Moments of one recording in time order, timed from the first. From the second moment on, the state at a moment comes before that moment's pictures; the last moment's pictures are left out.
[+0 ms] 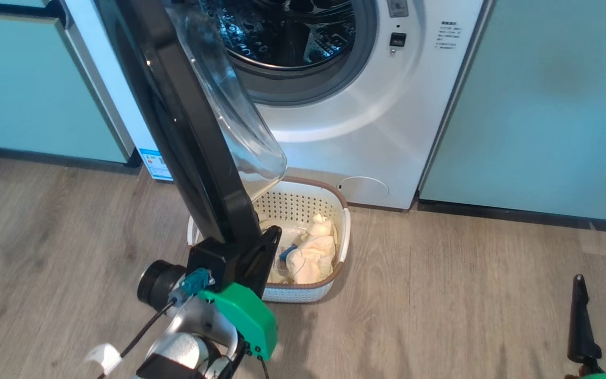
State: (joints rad) left arm -0.12 0.17 -0.37 -0.09 -0.24 0.08 0.09; right arm 0.17 -0.04 -0.12 0.00 0.16 0.13 -0.25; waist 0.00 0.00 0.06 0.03
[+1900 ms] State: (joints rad) left arm -0.04 0.23 -0.25 -0.01 -0.25 0.23 -0.03; right arm 0.17 -0.04 -0.12 0.04 0.15 0.13 -0.25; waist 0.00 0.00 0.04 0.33
